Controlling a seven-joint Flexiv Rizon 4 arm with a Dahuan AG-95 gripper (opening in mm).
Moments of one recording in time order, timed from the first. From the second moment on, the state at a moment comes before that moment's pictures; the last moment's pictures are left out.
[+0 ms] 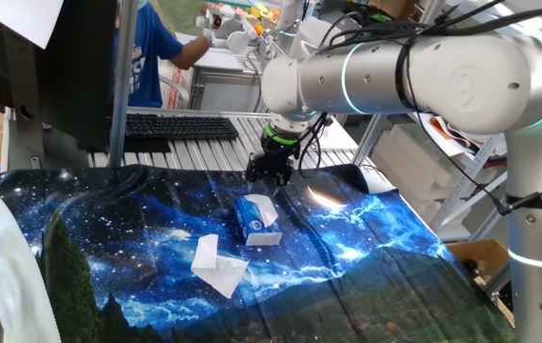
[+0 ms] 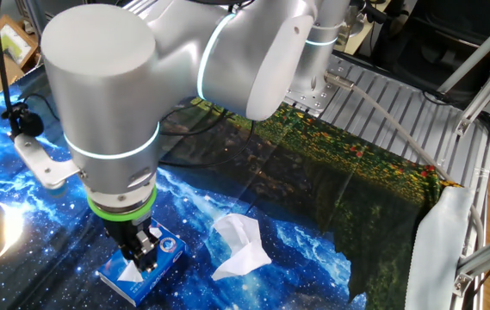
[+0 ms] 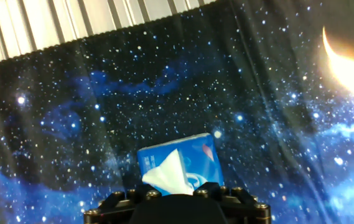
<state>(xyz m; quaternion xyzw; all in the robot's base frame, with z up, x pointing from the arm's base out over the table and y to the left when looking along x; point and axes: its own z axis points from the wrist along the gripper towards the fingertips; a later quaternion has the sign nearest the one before) 0.738 -0.021 0.097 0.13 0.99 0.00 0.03</state>
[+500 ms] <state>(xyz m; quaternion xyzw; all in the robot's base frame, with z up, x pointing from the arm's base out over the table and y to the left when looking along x) 0.731 -0.018 0.090 0.13 0.99 0.00 0.04</state>
